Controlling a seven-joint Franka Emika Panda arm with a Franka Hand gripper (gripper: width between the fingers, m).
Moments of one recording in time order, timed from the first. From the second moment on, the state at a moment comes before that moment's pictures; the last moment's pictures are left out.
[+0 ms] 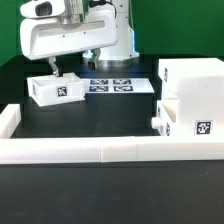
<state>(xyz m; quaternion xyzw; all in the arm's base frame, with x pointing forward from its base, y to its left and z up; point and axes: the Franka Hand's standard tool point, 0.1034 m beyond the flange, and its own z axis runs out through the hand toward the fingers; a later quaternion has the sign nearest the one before) 0.394 -0.103 0.058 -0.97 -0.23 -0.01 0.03</state>
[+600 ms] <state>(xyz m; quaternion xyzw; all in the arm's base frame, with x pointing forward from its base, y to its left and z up) 0.352 -0.109 0.032 -0.98 -0.21 -0.02 0.02</state>
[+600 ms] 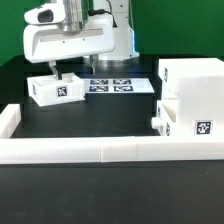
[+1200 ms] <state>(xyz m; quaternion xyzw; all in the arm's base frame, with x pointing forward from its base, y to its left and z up) 0.338 -0.112 0.005 -0.98 -0.21 -0.02 0.02</state>
